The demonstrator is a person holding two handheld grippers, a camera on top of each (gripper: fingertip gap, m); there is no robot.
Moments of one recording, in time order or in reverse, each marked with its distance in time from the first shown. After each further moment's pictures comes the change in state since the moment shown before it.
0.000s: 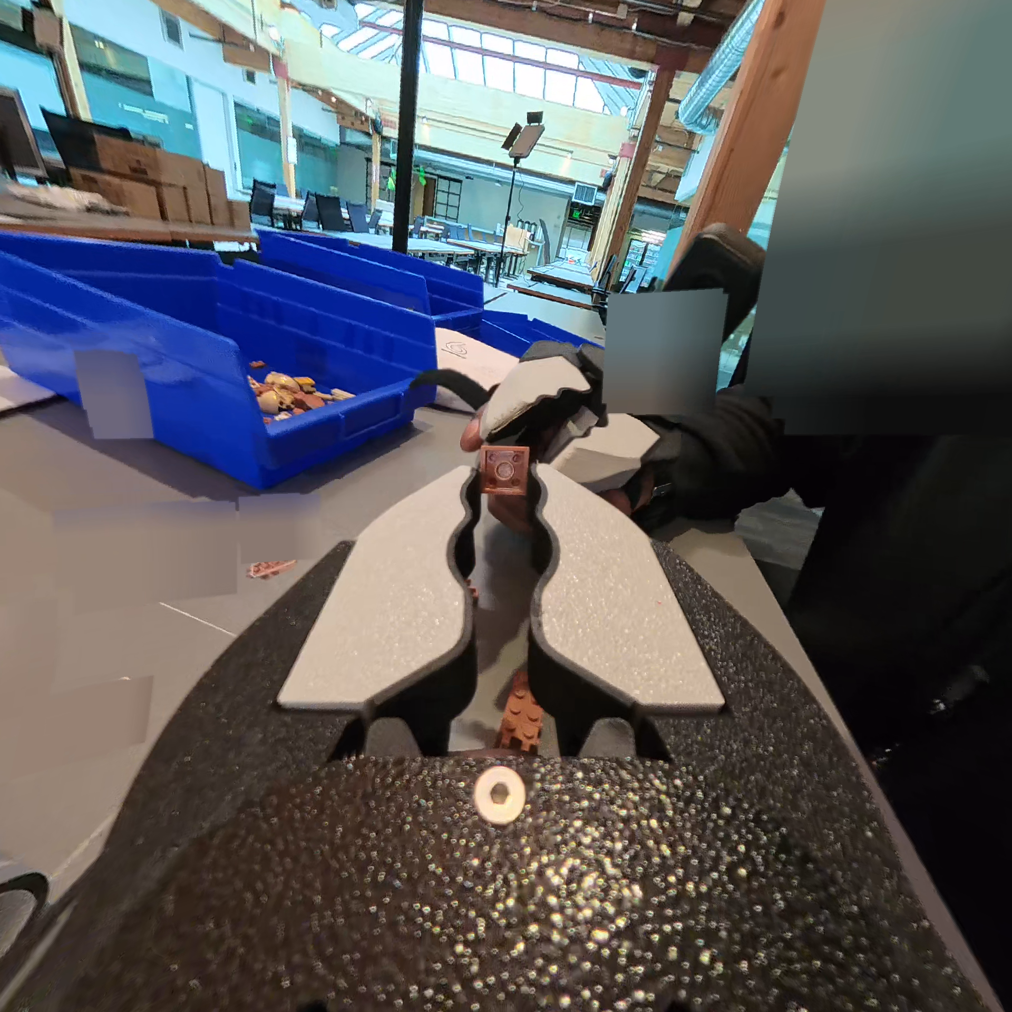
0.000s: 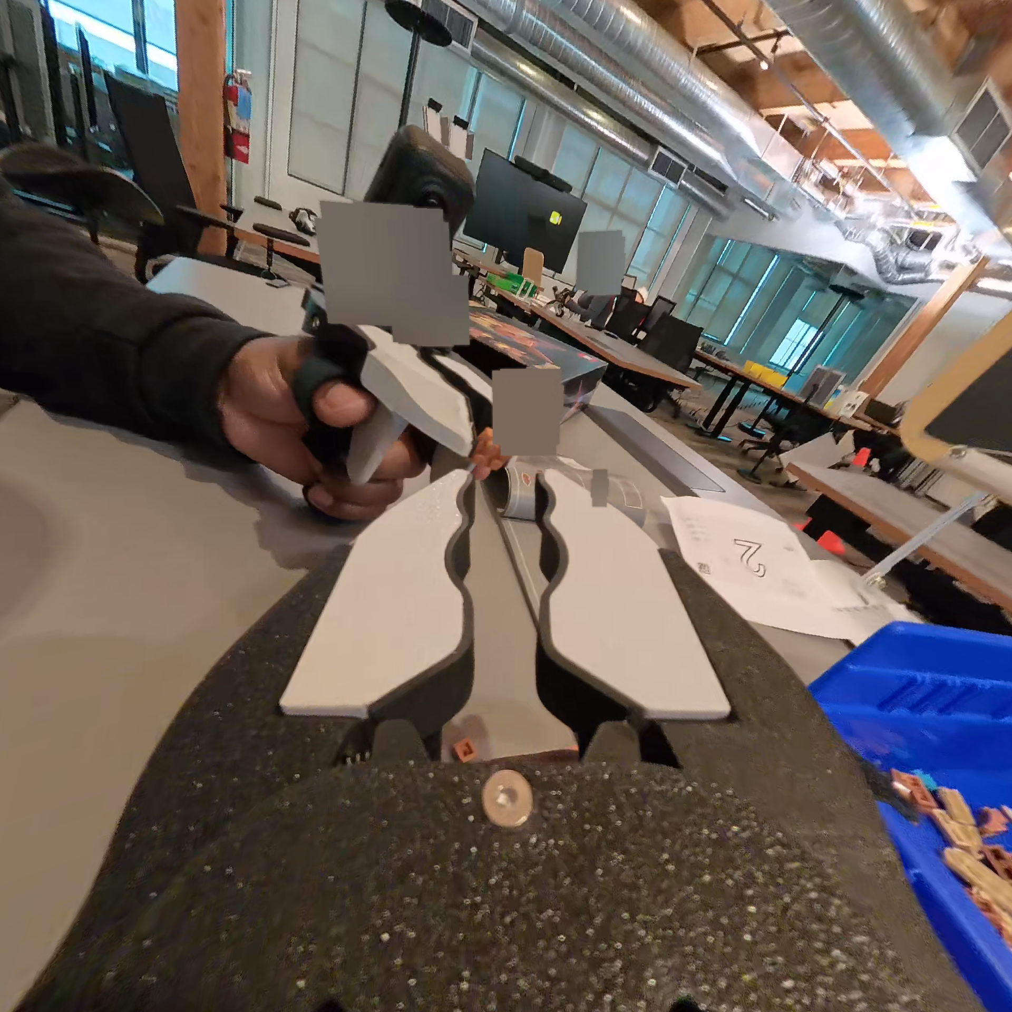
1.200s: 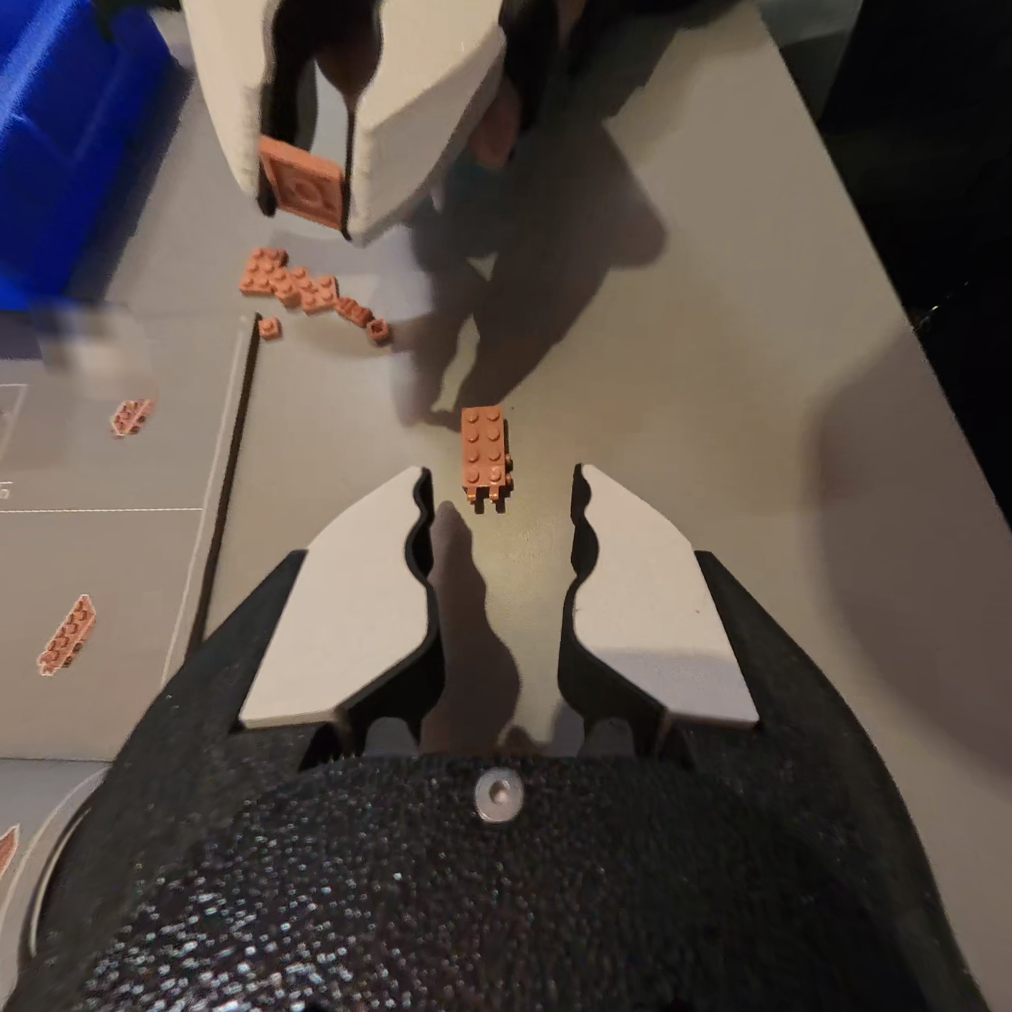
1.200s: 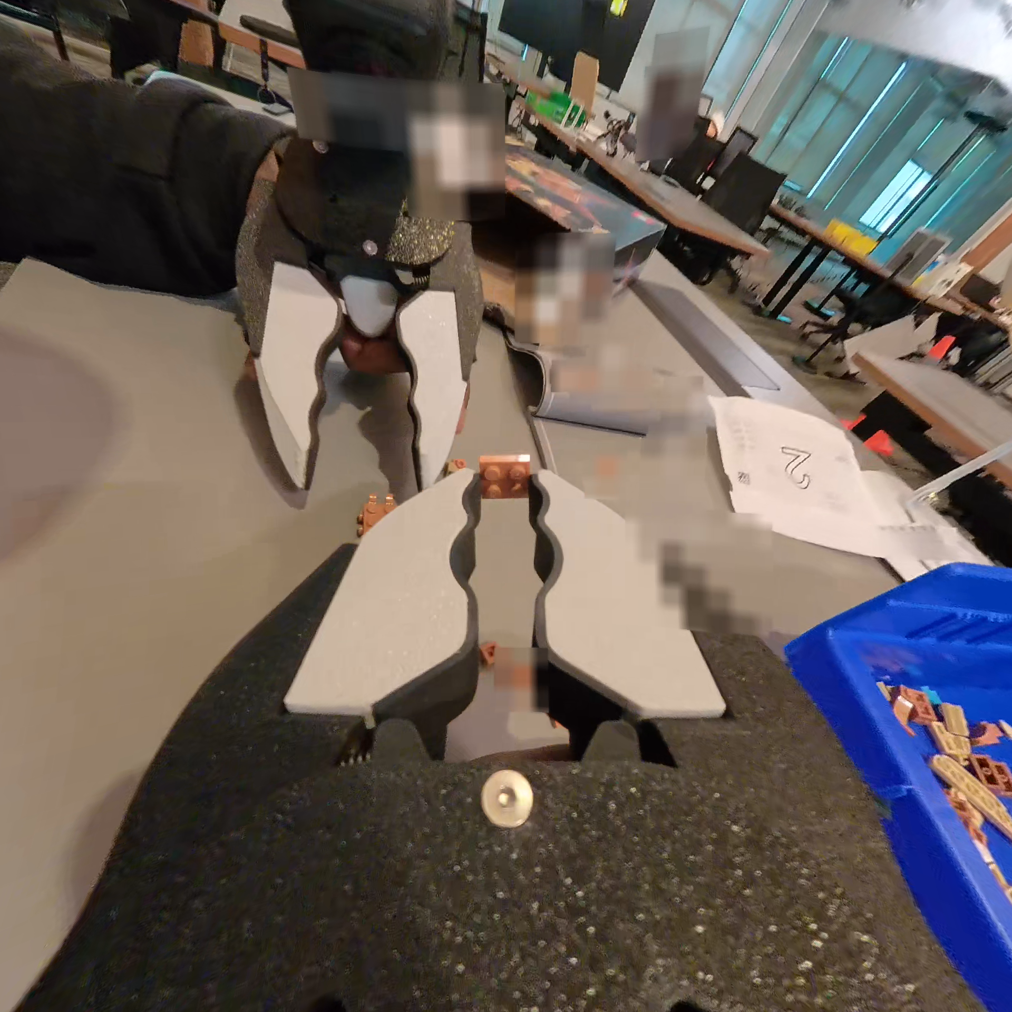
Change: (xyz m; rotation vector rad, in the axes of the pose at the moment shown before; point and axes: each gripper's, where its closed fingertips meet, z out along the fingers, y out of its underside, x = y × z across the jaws) left arm 0.013 0.099 -0.037 -0.742 0.188 0.378; right arm -0.012 0.029 -0.009 -0.269 -0.078 0.016
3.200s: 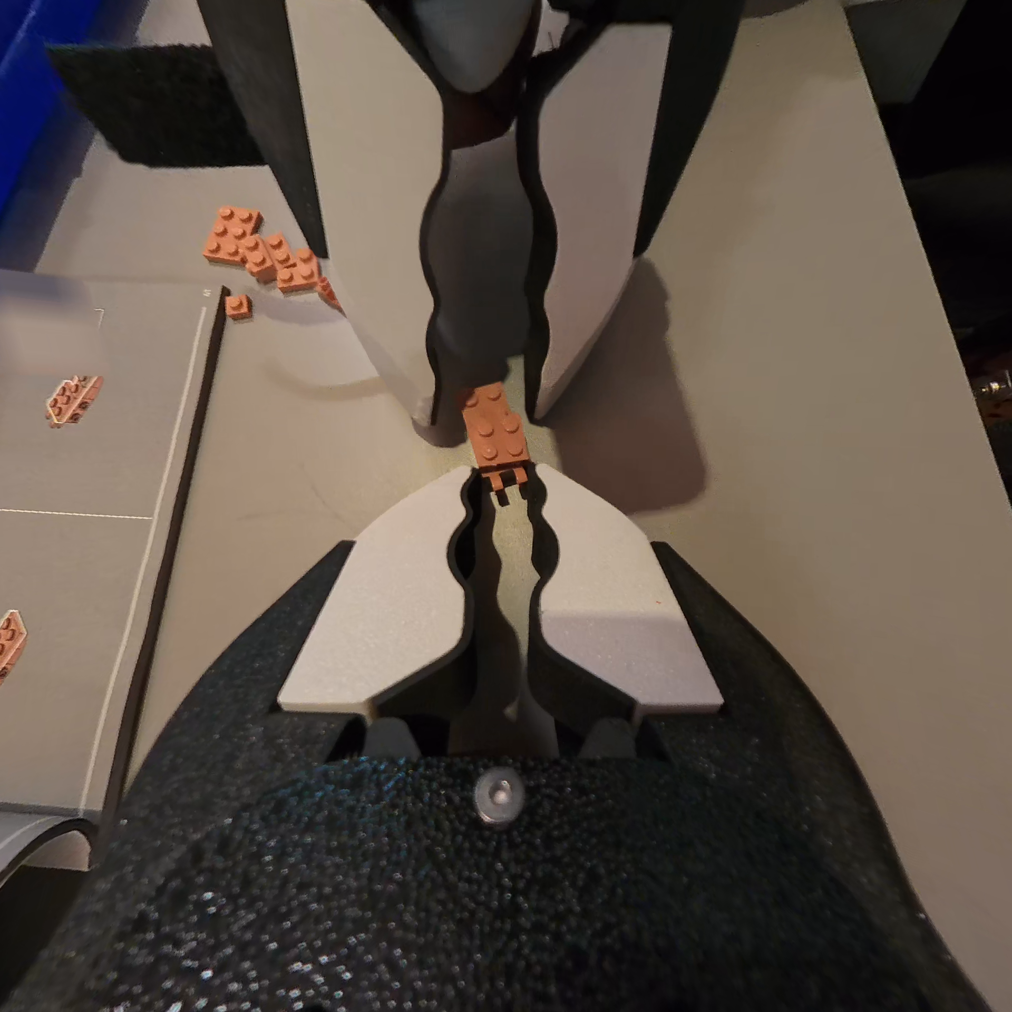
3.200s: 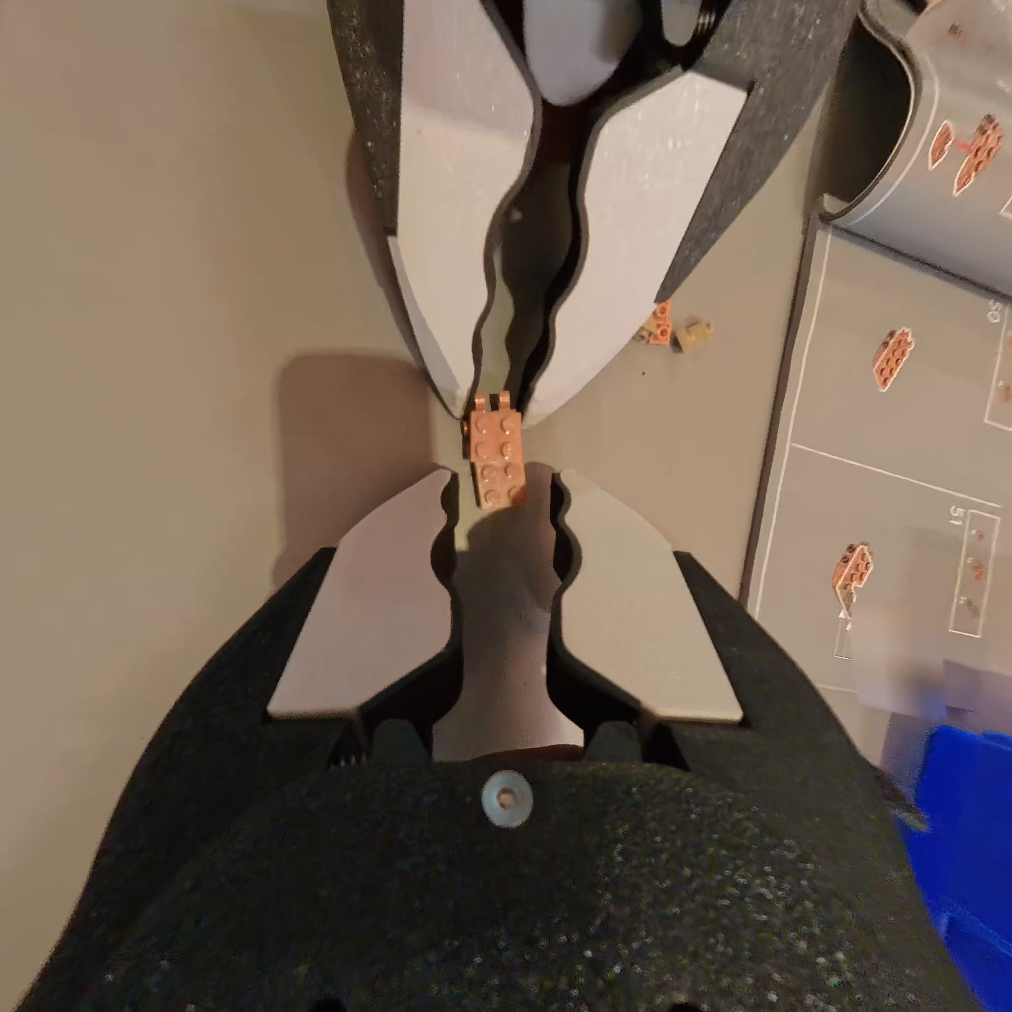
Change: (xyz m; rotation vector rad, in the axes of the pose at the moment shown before) left arm 0.001 0.001 0.020 -0.068 -0.006 -0.069; right arm -0.056 0.061 0.016 -0.596 -0.399 -0.109
